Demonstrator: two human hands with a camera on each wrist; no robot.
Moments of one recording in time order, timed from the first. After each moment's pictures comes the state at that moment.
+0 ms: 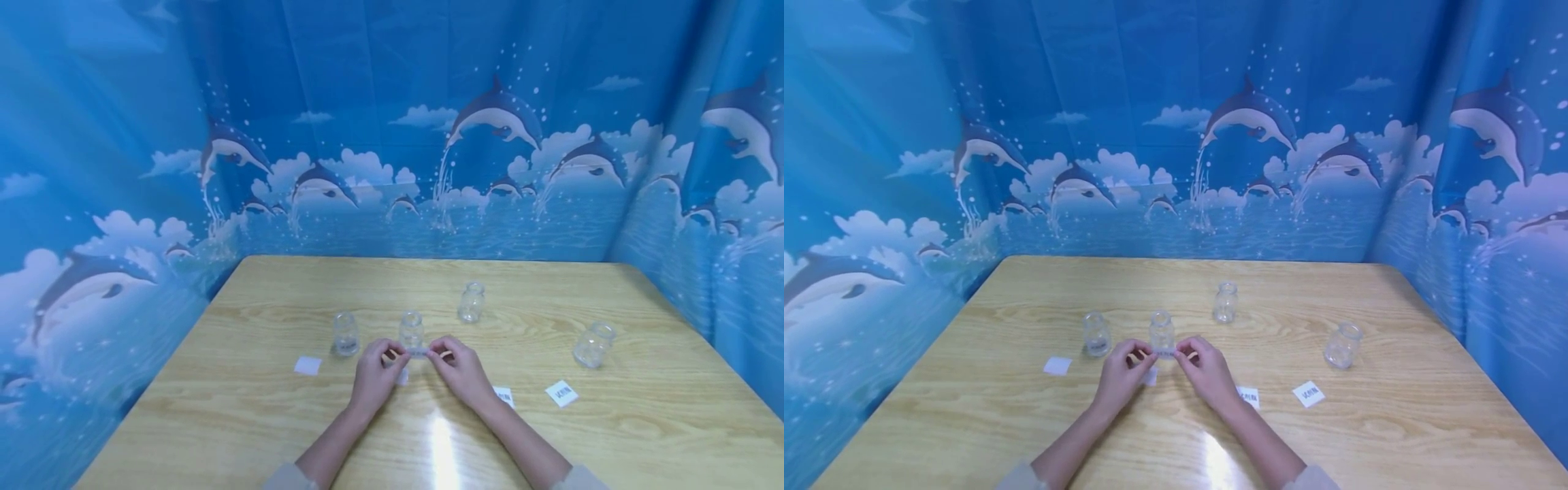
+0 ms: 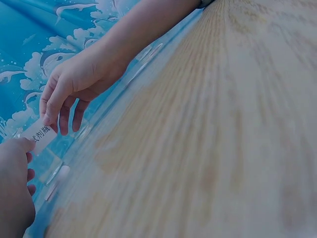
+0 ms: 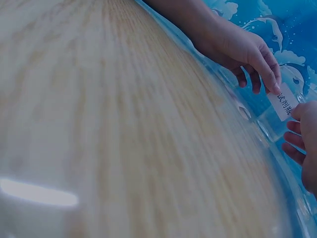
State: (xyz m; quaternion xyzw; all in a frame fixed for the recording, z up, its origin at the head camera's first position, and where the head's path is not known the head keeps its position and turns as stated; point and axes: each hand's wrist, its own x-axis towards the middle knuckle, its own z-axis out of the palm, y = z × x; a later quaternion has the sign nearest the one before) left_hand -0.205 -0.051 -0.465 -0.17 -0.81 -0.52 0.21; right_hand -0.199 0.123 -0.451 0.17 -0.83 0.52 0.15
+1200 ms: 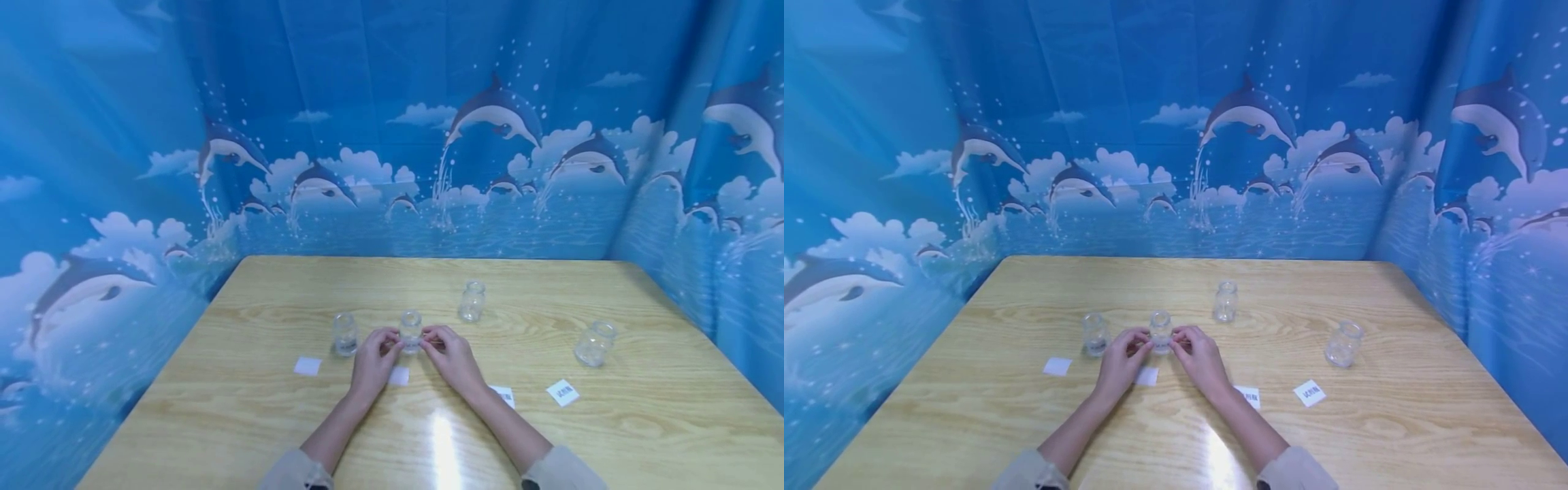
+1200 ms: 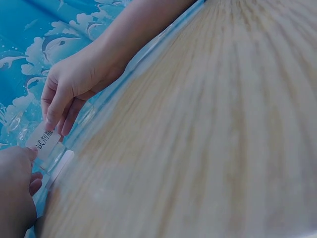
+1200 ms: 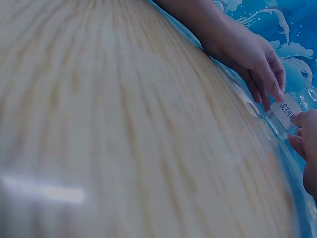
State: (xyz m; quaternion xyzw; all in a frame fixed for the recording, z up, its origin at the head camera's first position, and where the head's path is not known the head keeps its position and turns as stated) left_hand -0.228 -0.053 -0.470 -0.16 -0.82 -0.51 0.20; right_hand -0.223 0.113 -0.460 0.17 -0.84 0.47 0.19
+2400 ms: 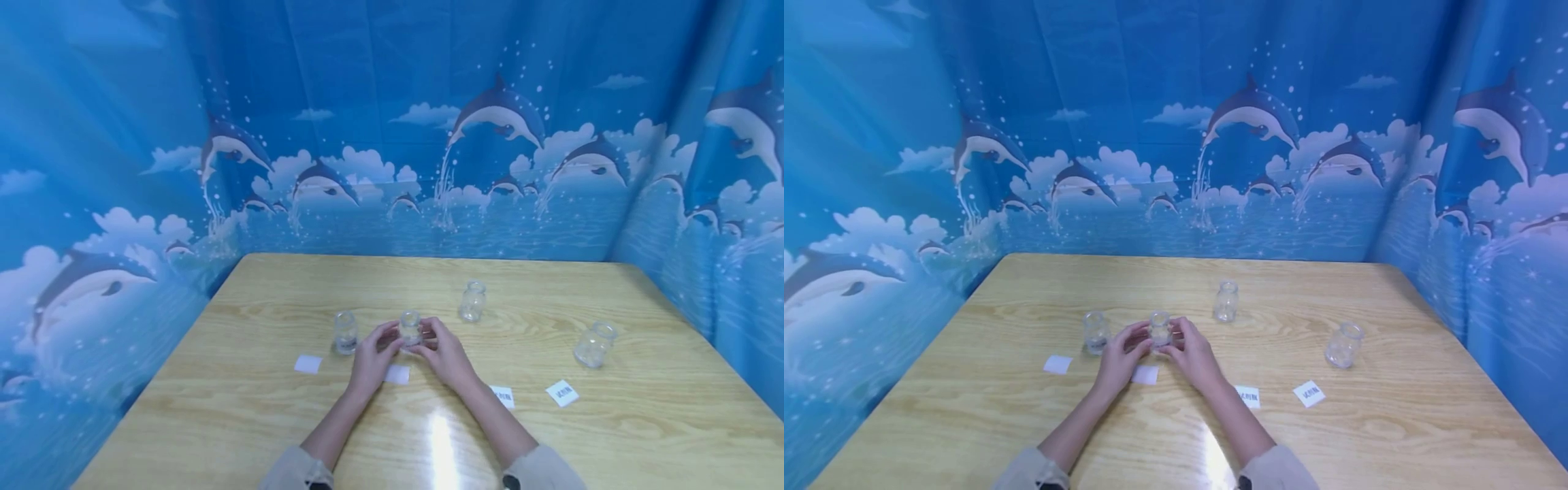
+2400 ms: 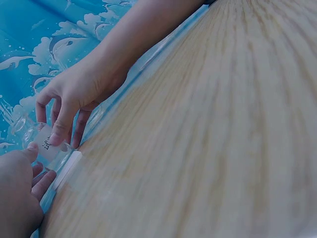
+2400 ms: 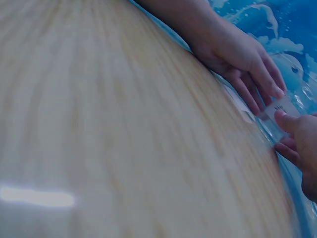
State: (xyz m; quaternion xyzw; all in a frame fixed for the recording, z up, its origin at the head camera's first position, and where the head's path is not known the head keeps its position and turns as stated) left_hand -0.231 -0.057 -0.470 -0.16 -0.78 -0.59 0.16; right_hand -0.231 0.103 -0.461 0.18 -0.84 0.50 0.15
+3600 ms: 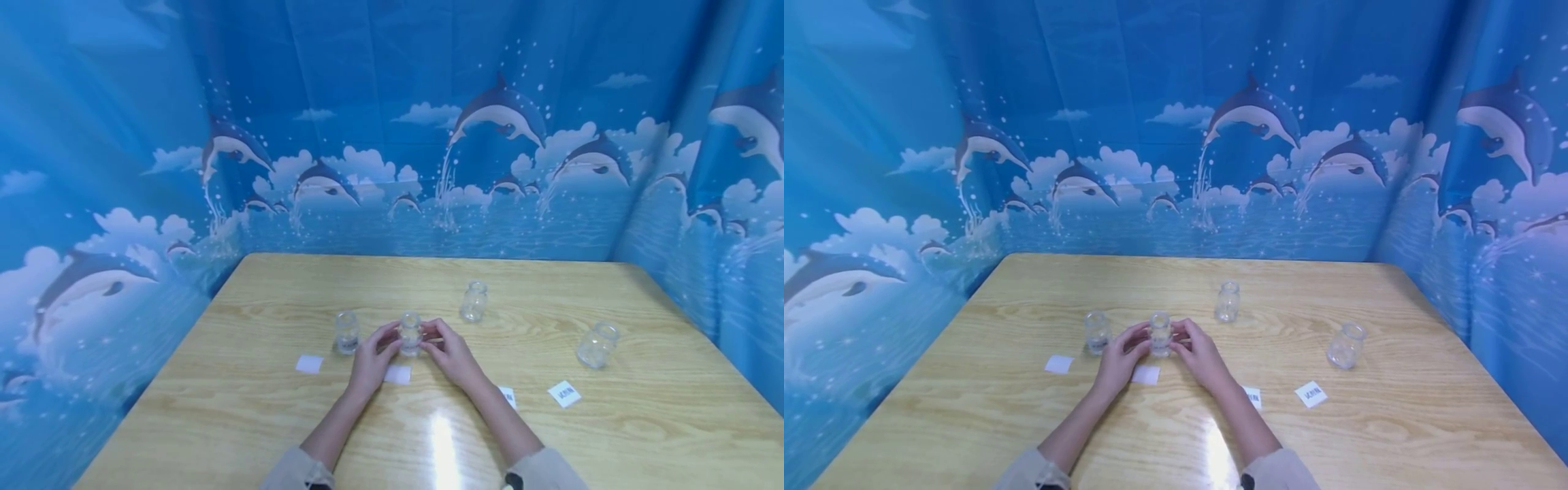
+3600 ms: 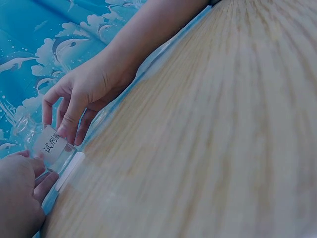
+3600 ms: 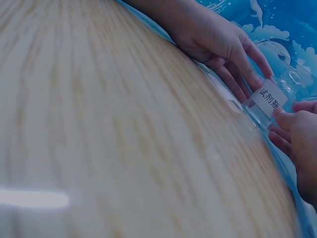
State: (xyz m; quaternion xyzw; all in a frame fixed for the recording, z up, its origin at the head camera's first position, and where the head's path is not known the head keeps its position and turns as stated) left_hand -0.228 -0.059 -0.467 -0.14 -0.78 -0.59 0.12; right_hand -0.220 0.111 -0.439 0.21 -0.80 0.55 0.10
